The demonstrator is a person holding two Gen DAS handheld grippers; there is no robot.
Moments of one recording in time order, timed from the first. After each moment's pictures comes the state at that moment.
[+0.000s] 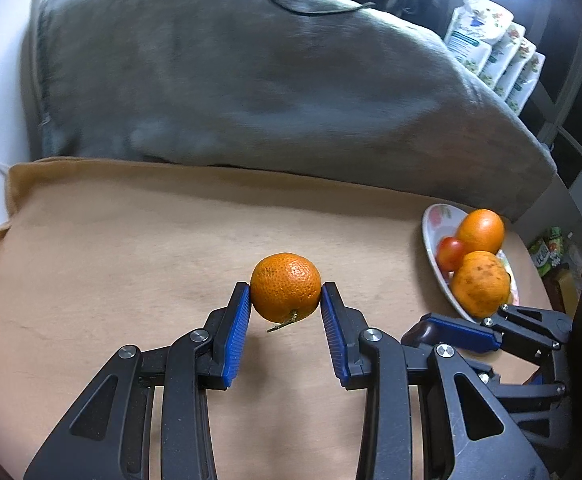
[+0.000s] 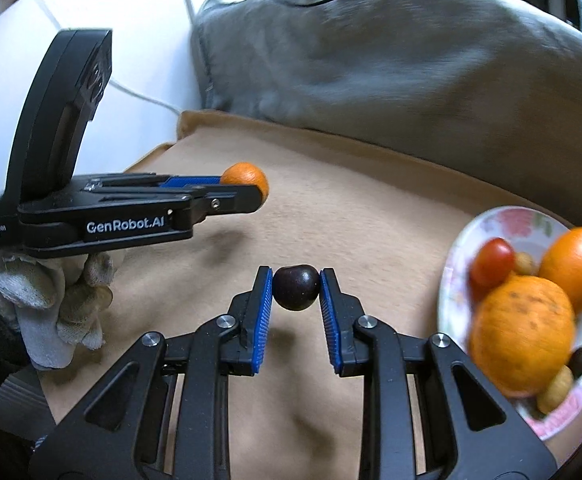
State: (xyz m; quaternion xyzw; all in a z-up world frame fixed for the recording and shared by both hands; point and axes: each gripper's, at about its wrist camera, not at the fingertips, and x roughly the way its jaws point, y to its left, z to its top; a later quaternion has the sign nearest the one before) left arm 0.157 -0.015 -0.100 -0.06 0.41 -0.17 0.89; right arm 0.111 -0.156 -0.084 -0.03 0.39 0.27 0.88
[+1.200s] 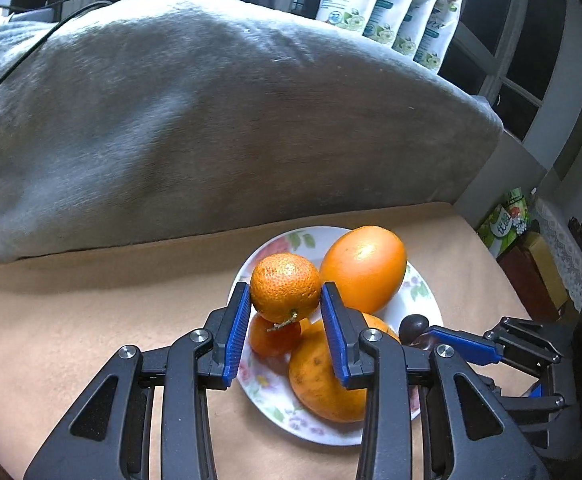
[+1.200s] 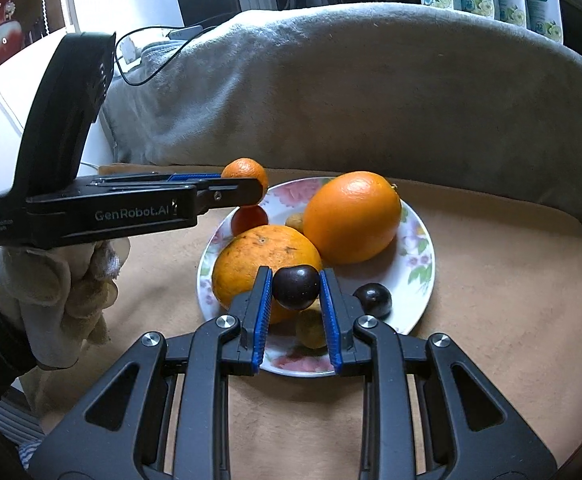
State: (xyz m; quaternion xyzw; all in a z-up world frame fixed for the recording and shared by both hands) left arm 0.182 -0.170 -0.074 0.00 0.39 -0.27 0.88; right arm 0.089 -0.302 -0.073 0.03 0.36 0.15 0.92
